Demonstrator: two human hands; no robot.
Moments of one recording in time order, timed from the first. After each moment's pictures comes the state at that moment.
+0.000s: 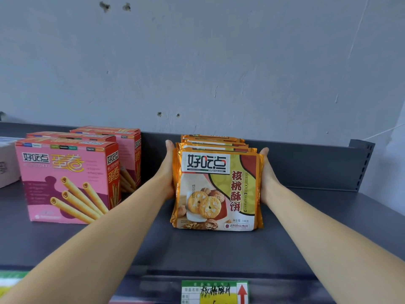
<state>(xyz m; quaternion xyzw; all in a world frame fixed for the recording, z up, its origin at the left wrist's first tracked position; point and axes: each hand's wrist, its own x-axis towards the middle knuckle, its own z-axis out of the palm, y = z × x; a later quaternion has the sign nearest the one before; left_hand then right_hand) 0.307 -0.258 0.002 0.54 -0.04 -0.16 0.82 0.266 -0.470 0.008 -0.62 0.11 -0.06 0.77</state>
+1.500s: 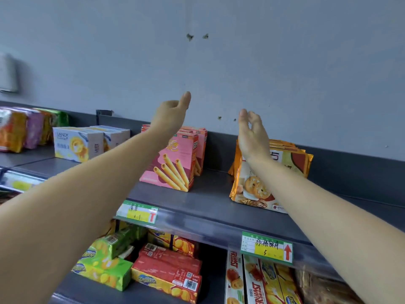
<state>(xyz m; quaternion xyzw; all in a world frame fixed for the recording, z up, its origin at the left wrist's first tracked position) 0.185 -0.113 0.091 0.76 -0.05 0.30 0.57 0.192 -0.298 0.064 -0.79 -0.11 -0.34 0.50</state>
